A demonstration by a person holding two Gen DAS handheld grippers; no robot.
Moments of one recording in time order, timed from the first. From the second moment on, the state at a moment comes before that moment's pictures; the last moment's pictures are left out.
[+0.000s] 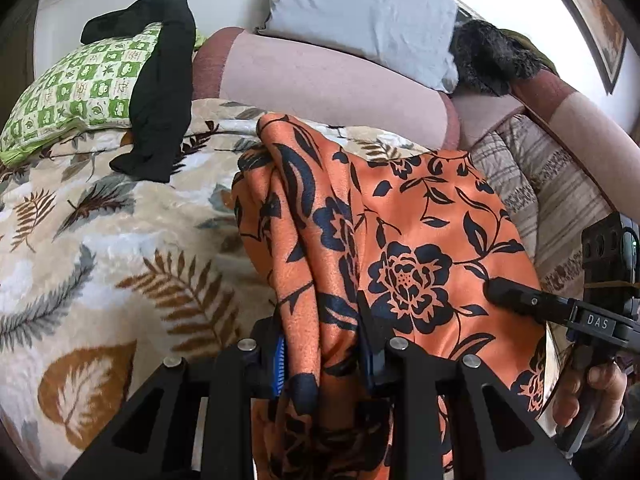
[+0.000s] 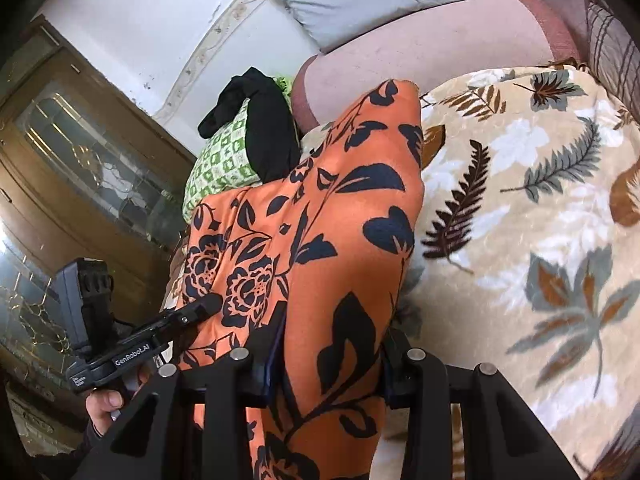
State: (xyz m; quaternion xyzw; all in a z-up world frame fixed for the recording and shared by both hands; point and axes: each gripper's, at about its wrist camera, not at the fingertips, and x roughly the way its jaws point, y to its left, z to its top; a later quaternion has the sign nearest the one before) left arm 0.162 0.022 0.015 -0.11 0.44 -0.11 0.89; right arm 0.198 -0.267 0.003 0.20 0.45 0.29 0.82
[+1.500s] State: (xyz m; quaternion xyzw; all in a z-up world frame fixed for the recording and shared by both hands) left arm 0.181 0.031 -0.053 -0.05 0.45 -0.03 0.89; right arm 0.234 -0.227 -0.054 0.16 0.48 0.23 0.83
